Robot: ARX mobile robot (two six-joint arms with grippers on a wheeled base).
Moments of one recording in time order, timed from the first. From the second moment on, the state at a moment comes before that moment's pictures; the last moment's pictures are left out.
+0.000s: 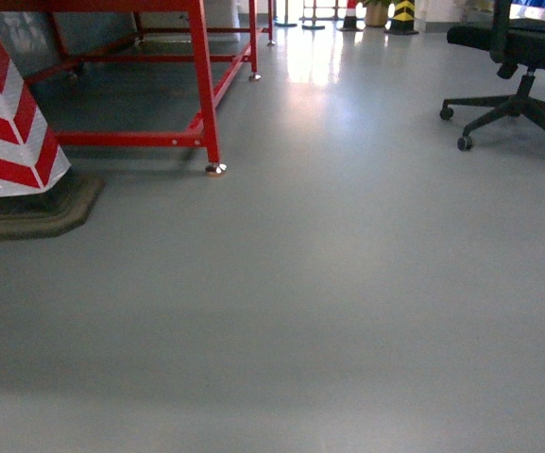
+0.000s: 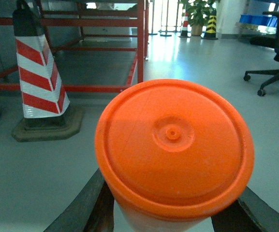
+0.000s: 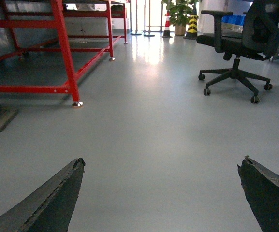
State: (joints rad) left arm 0.00 0.01 0.01 -0.01 0.00 0.00; right arm 0.00 0.00 0.01 0.00 0.00 0.00
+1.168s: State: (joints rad) left arm 0.00 0.01 0.01 0.00 0.00 0.00; right arm 0.00 0.00 0.01 0.00 0.00 0.00
